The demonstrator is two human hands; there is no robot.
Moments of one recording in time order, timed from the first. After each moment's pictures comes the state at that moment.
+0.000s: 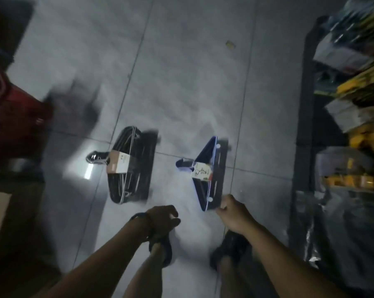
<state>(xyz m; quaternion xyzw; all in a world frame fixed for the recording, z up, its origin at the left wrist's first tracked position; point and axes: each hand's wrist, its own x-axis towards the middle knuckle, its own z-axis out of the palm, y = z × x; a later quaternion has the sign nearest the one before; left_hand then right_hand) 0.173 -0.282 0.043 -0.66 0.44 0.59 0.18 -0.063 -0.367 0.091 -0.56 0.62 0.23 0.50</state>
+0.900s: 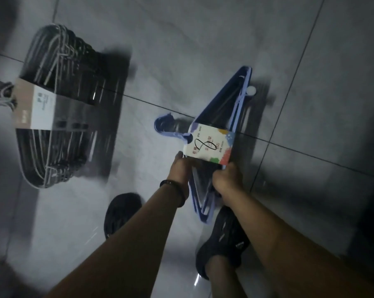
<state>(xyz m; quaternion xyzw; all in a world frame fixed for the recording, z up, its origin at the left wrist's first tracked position) 0.057 -0.379 -0.325 -0.69 -0.14 0.61 -0.35 -0.059 -0.422 -0.340 -0.36 0.76 0.14 0.52</state>
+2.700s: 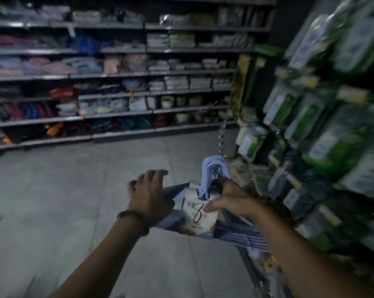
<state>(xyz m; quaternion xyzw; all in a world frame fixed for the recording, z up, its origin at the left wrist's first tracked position) 0.104 -0.520 0.635 -0.63 0.75 0.08 -0.17 -0.149 -0.531 0.629 -0.63 0.60 -0.21 0.45</state>
